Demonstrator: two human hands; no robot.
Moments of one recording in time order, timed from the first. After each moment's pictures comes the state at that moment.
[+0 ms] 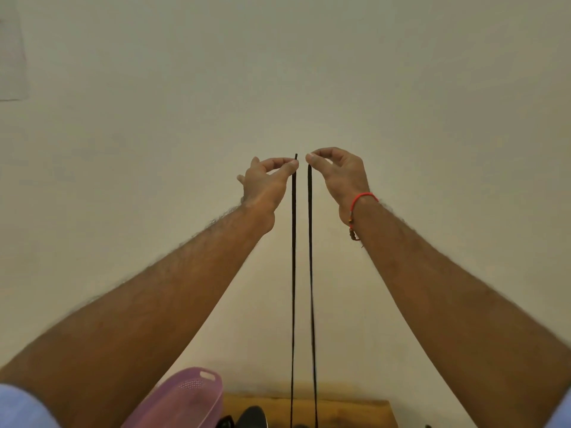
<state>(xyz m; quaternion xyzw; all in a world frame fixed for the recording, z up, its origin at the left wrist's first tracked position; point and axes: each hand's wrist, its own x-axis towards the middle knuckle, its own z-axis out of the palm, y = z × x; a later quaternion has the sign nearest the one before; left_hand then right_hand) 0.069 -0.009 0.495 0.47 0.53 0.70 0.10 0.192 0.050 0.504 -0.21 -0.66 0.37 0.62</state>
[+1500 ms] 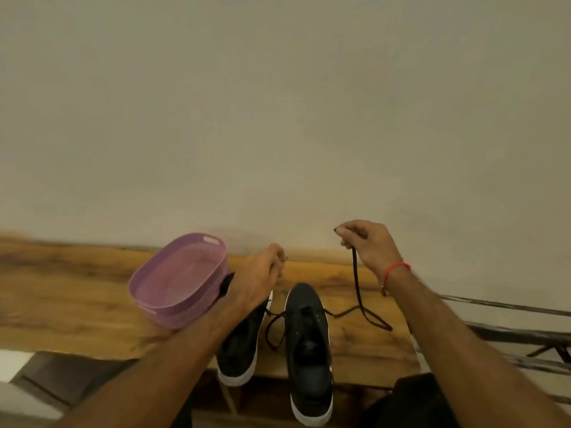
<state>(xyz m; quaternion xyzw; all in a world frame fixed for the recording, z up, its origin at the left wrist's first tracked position) 0.017 -0.026 0.095 0.61 0.72 0.30 0.11 0.232 0.083 0.154 -0.44 -0.71 0.41 0.35</state>
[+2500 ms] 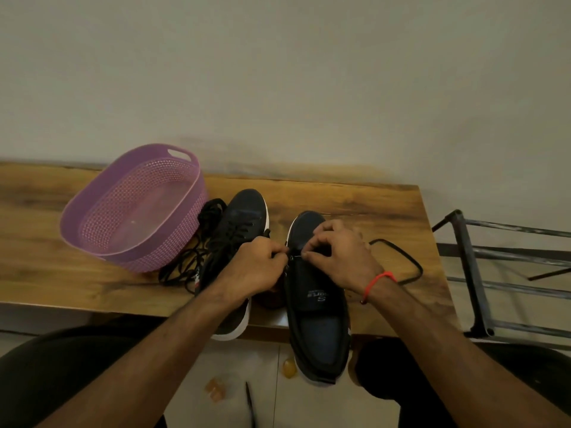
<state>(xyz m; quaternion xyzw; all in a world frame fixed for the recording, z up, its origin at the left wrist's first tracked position) 0.024 -0.023 0.004 0.44 0.76 0.23 0.42 0.184 0.058 0.005 -0.47 -0.82 0.33 0.05</state>
